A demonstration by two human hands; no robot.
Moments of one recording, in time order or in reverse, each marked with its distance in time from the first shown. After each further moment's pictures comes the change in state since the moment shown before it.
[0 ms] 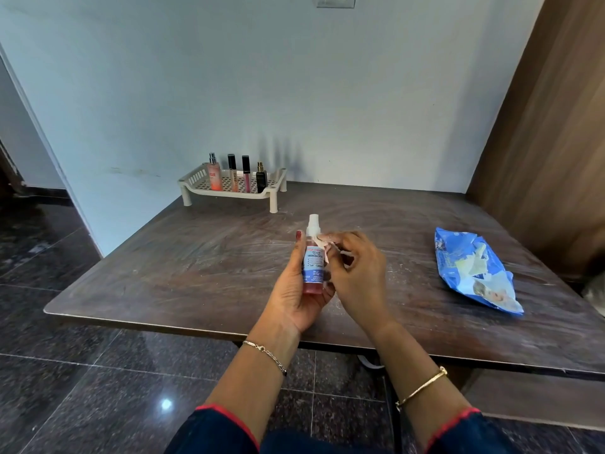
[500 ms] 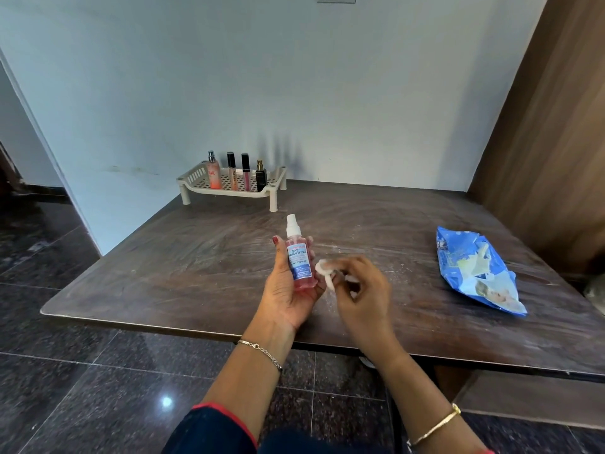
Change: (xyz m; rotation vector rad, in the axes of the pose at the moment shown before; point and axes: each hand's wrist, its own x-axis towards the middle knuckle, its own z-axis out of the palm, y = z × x) left_hand 0.011 0.008 -0.012 -0.049 0.104 0.123; right_hand -0.030 0.014 -0.006 0.094 -0.046 -0.035
